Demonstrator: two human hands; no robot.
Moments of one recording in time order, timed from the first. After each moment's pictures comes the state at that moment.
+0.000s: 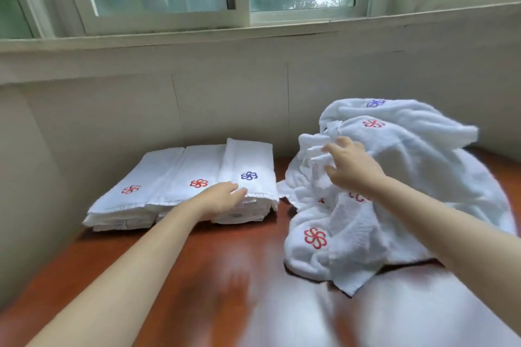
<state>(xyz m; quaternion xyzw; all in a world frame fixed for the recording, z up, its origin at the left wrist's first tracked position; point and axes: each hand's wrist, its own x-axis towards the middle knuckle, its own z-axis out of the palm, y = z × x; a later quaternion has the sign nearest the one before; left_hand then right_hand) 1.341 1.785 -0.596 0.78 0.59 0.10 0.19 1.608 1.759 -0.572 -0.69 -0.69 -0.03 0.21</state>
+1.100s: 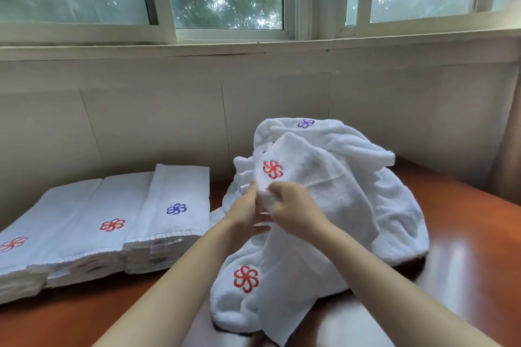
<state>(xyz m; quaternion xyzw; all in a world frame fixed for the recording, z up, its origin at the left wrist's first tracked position) 1.533 1.790 -0.595 0.54 0.40 0.34 0.66 1.640 1.743 -0.585 -0.61 -0.68 0.06 0.40</state>
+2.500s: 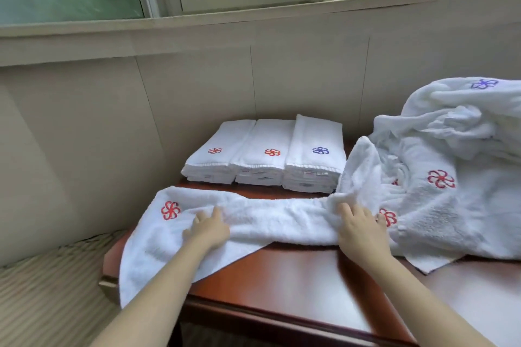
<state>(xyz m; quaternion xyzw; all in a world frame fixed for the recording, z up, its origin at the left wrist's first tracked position) 1.183 1.709 -0.715 0.54 0.82 0.02 0.15 1.482 1.706 -0.717 -0.69 -0.71 -0.10 0.11</state>
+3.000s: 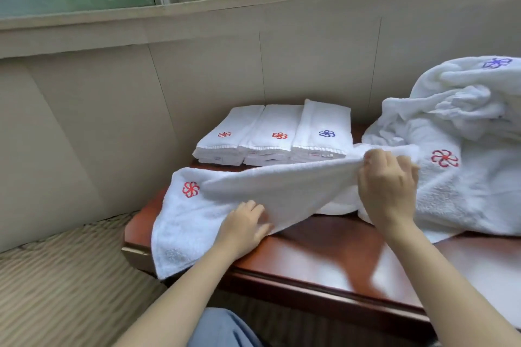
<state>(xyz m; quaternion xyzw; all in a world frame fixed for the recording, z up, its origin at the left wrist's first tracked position) 1.229 1.656 -0.738 0.76 0.62 0.19 -0.04 1.491 1.673 -0.657 -0.58 -0.62 -0.25 0.46</state>
